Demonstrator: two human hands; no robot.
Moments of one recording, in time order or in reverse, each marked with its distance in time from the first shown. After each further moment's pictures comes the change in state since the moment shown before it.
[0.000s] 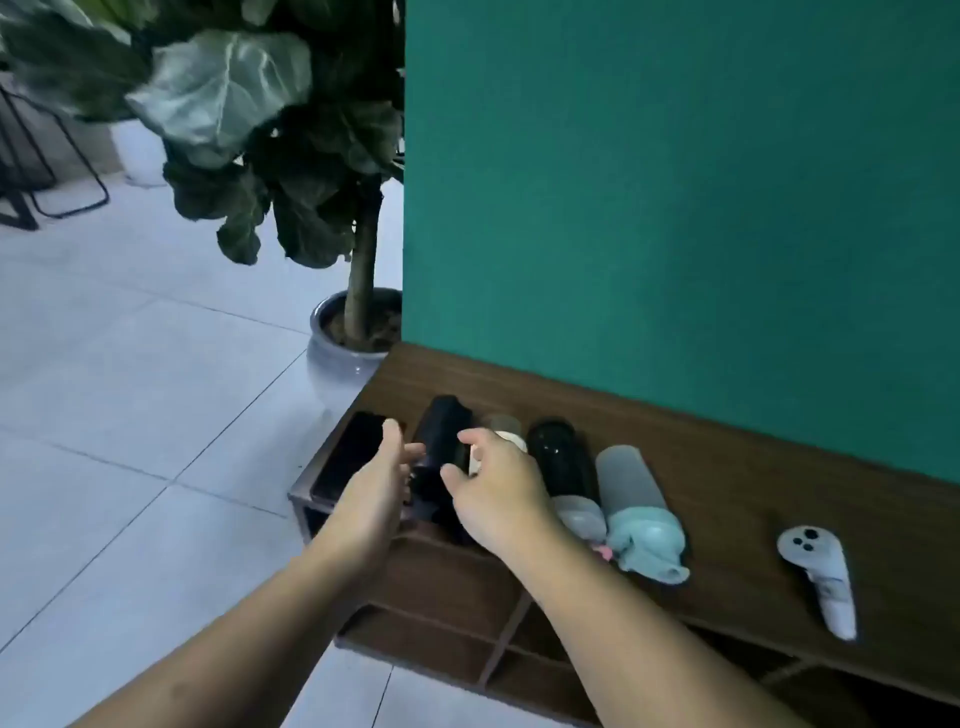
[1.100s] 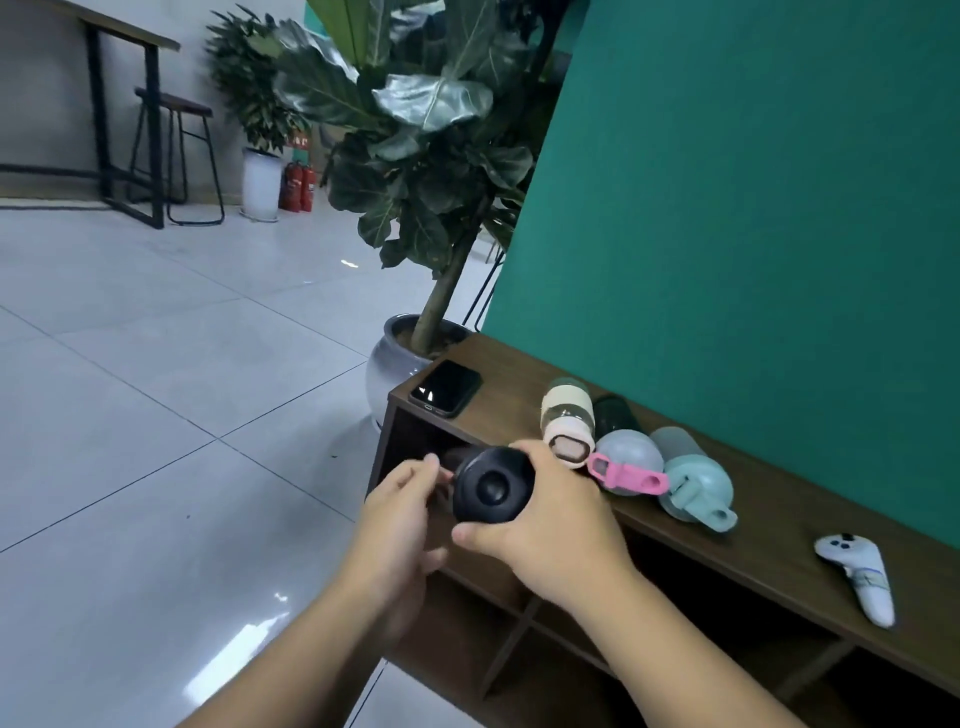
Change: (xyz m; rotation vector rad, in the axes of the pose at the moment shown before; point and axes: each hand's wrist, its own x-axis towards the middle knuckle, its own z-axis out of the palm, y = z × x) left_hand -0.093 -0.189 -0.075 -0.409 0.049 0.190; right_hand -0.171 0.065 0.082 -0.305 0.088 -0.348
